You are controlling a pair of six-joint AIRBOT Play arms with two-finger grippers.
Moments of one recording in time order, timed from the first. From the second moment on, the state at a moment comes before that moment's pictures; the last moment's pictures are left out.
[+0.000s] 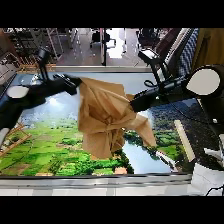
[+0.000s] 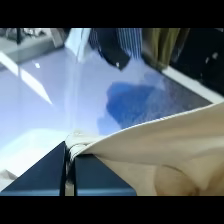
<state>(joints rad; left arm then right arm) -0.07 -1.34 1.44 0.32 -0.73 -0.42 0.37 -1.27 1.81 -1.30 1.47 1.47</state>
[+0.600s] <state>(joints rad) -0.04 -1.29 1.47 0.75 -0.96 -0.85 0.48 -1.35 1.81 -1.37 1.08 1.59</state>
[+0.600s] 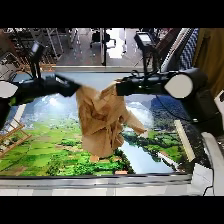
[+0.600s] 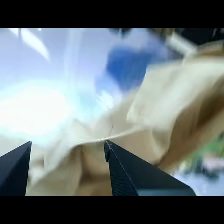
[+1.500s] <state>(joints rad) 1.20 -1.19 1.27 1.49 -1.09 -1.50 0.58 -1.54 1.81 -1.38 0.98 1.54</state>
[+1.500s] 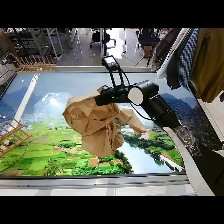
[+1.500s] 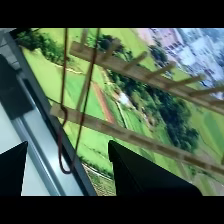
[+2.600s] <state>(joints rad) 1.07 -1.30 1.36 1.23 -0.67 -1.43 0.68 -1.54 1.81 -1.40 0.98 1.54</state>
